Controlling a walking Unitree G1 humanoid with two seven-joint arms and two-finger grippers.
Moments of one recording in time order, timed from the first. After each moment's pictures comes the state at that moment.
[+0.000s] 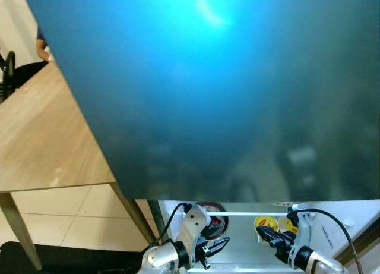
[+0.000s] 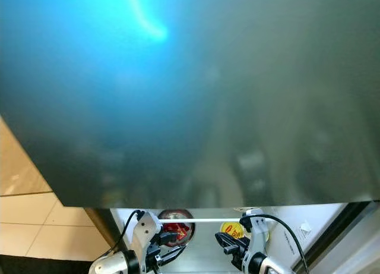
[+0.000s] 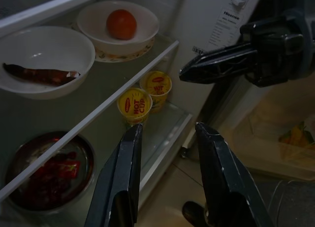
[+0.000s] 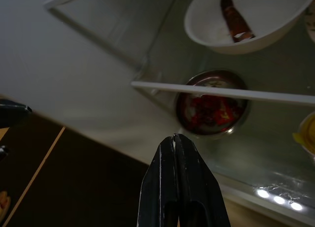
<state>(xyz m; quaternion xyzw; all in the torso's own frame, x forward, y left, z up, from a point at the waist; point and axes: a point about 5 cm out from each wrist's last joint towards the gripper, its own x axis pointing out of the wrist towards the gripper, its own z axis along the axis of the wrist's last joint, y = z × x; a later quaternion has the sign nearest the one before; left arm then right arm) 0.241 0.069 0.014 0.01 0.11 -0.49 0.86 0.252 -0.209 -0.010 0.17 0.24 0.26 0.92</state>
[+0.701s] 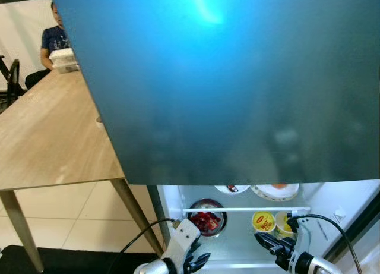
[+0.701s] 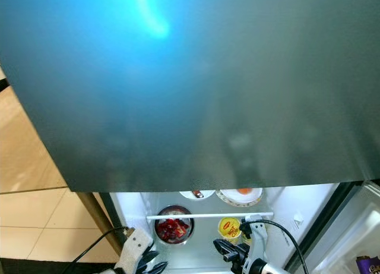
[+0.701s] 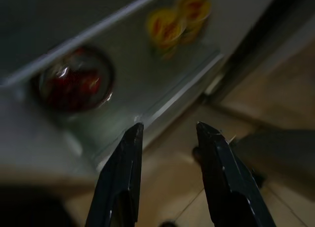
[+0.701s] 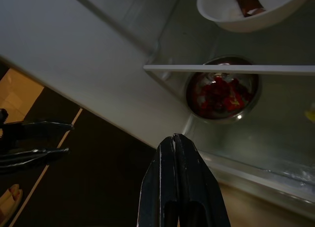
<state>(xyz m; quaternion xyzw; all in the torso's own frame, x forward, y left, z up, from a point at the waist) 0.220 0.117 -0.040 0.03 0.27 -0.36 0.89 0.241 -0.208 -0.018 0.17 0.25 0.28 0.91</state>
